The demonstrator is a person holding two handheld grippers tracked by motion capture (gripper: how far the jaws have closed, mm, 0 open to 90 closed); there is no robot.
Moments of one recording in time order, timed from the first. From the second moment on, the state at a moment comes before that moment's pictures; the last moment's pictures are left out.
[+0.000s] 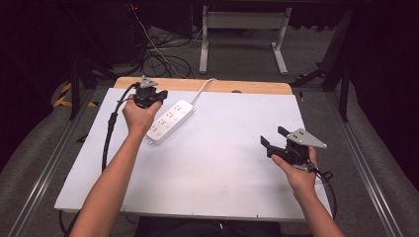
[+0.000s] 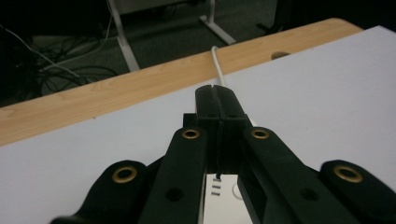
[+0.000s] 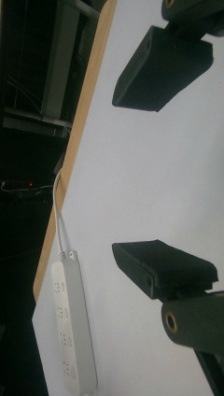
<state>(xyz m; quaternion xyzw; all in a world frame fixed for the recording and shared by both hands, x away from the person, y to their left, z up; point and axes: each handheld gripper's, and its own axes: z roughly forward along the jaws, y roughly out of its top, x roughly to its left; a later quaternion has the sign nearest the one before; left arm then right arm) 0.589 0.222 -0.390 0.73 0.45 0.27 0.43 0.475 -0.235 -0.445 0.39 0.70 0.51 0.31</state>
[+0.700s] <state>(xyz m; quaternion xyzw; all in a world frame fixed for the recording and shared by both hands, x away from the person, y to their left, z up) 0.423 0.307 -0.397 0.56 0.44 0.42 0.57 0.472 -0.234 -0.443 0.38 0.70 0.51 0.31</state>
